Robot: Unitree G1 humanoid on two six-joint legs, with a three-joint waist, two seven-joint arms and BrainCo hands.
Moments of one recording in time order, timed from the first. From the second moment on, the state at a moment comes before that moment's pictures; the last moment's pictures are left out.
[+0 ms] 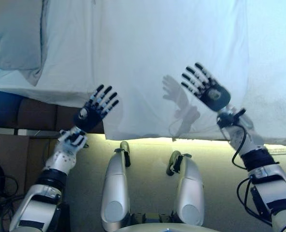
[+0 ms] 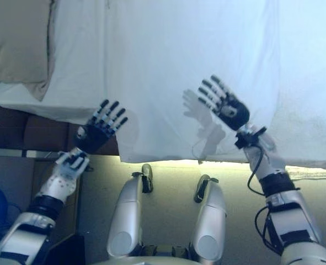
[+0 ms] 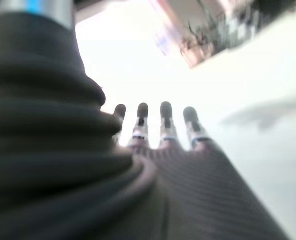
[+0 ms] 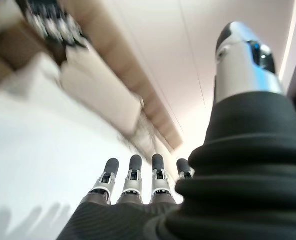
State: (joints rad) left arm -0.46 0.61 -0.21 0.54 -1.31 -0.08 -0.80; right arm -0.64 -0.68 0.23 0.56 1.09 -0.14 0.63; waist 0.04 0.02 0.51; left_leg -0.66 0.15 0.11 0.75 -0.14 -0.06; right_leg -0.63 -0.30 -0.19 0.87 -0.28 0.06
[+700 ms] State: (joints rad) left arm -0.82 0.70 -0.42 0.82 -1.31 -0.01 -0.63; right arm -1.12 -0.76 0.56 0.97 0.80 -0.11 0.25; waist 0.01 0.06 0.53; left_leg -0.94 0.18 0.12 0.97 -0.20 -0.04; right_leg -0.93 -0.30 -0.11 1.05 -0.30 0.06
